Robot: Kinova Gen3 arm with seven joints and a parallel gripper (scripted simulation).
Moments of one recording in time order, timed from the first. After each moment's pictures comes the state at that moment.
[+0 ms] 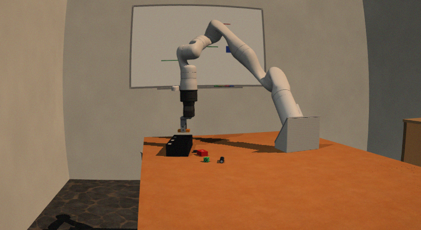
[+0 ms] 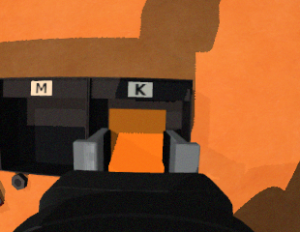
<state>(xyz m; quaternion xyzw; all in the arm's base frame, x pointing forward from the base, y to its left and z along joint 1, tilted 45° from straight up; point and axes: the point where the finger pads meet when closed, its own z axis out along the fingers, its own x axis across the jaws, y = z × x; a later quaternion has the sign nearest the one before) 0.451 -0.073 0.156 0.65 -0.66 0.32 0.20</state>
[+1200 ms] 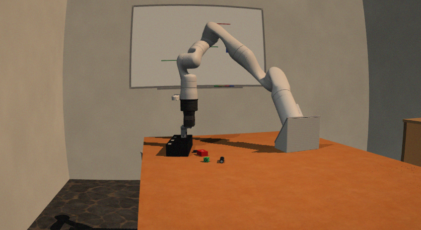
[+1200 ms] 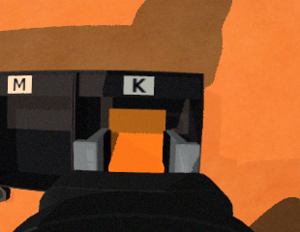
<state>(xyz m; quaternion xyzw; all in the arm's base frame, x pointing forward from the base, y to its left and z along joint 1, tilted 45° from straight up) 0.456 -0.101 0.128 0.65 -0.66 0.32 0.20</state>
